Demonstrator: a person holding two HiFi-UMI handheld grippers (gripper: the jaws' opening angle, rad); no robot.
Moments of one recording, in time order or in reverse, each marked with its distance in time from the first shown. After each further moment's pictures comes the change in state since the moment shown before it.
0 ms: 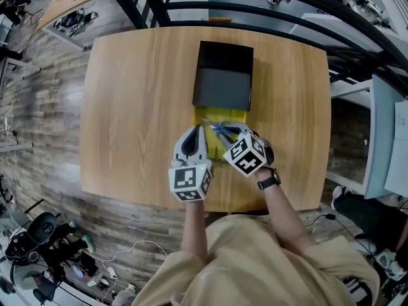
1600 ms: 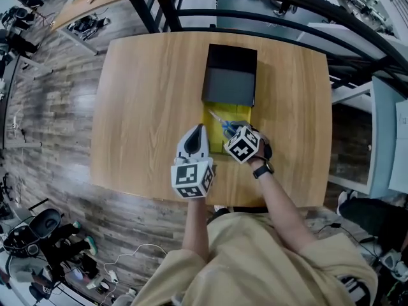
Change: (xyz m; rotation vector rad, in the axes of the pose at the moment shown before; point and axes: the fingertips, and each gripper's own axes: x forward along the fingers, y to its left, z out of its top) left arm -0.048 0.001 0.015 0.004 -0.036 0.009; right arm 0.028 0.010 -0.029 0.006 0.127 -0.077
